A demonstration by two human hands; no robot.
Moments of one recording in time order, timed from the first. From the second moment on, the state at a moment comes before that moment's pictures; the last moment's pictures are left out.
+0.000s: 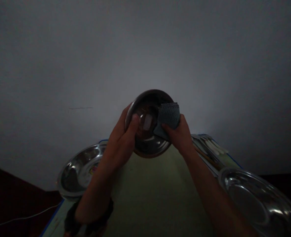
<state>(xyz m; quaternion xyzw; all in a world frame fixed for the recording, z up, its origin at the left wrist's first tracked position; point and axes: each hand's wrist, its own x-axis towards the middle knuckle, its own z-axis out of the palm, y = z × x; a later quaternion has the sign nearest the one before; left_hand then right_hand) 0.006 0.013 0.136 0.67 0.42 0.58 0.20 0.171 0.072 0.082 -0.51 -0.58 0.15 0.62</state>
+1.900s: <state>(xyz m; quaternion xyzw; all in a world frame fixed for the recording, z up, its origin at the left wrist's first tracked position) -0.015 0.008 0.142 0.78 0.48 0.30 0.26 0.169 0.064 0.086 -0.43 -0.76 0.03 0.48</state>
